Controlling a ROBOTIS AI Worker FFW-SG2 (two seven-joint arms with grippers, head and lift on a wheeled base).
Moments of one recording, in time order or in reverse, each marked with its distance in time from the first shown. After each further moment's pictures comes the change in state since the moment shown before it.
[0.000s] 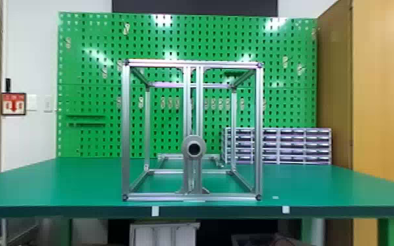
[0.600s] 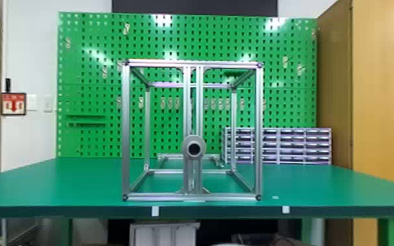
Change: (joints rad) left arm 0.003 0.000 0.002 0.000 0.003 0.000 0.000; right arm -0.011 0.014 -0.027 -0.228 -0.014 0.273 -0.033
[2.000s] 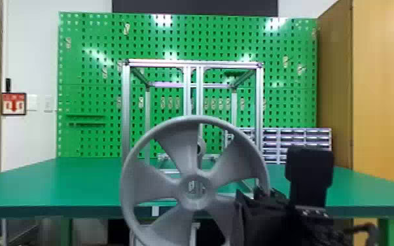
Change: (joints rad) left arm 0.028 0.008 0.000 -0.001 0.000 0.008 0.000; right arm -0.421 0.014 0.117 -0.591 -0.203 0.857 -0.288
